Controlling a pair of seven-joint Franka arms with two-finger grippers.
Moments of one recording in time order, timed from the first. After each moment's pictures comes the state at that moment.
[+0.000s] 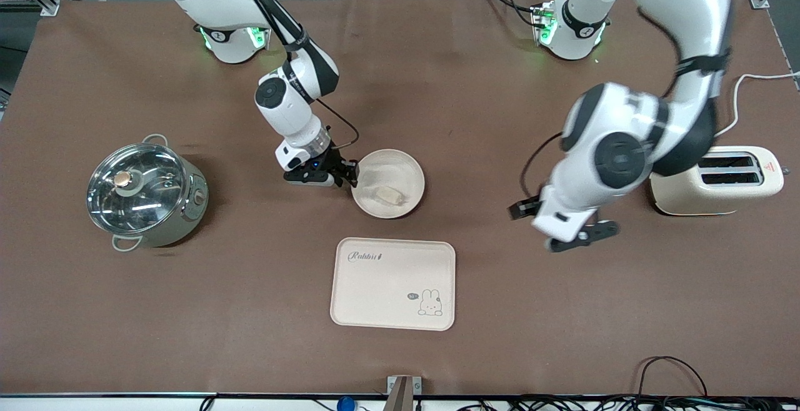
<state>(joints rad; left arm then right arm) -0.34 0.52 -0.12 -1.47 0.03 1.89 -0.82 0.38 0.41 0.25 -2.28 0.22 3.05 0.60</state>
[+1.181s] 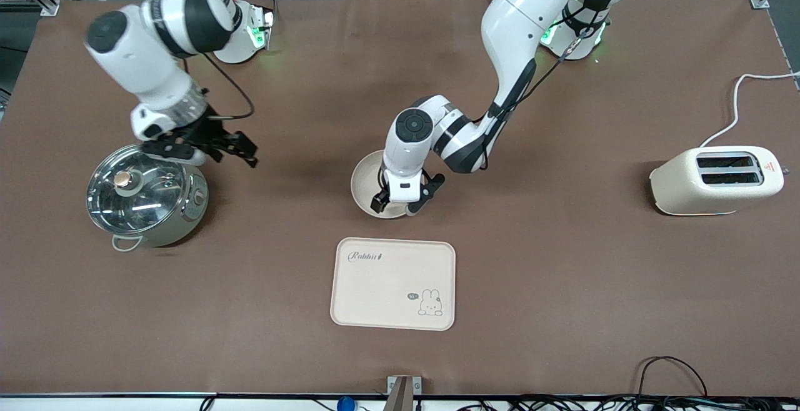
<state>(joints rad) -0.73 0.84 -0.12 -1.47 0.03 2.50 -1.68 0.02 -0.18 0.19 -2.33 0.22 2.34 0.33</state>
